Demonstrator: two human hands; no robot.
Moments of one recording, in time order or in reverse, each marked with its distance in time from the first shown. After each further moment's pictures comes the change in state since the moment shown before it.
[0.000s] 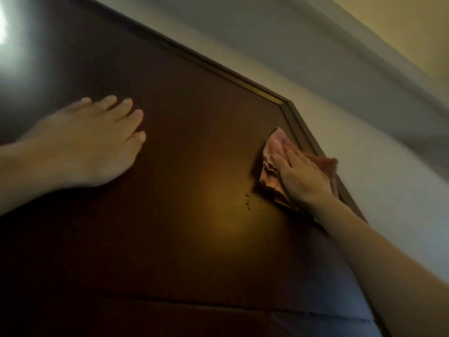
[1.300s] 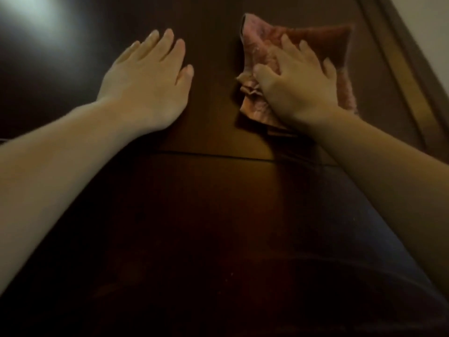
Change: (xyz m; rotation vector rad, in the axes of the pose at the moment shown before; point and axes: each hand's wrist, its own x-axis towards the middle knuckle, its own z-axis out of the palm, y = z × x) left_hand -0.060 0.006 -0.013 -0.132 -0.014 0.055; right_hand -0.111 -0.099 -0.006 0.134 -0.047 -0.224
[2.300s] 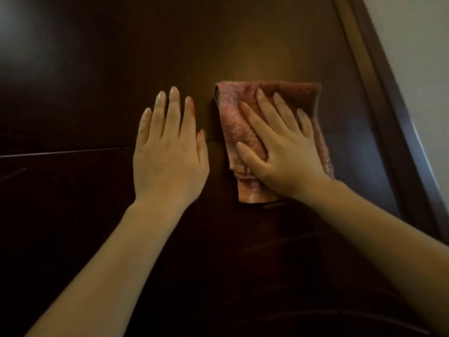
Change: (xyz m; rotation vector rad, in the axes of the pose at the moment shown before) left_hand -0.104 0.020 -0.012 -0.090 -0.039 0.071; right_hand -0.124 -0.028 -0.002 -0.073 -0.117 -0.045
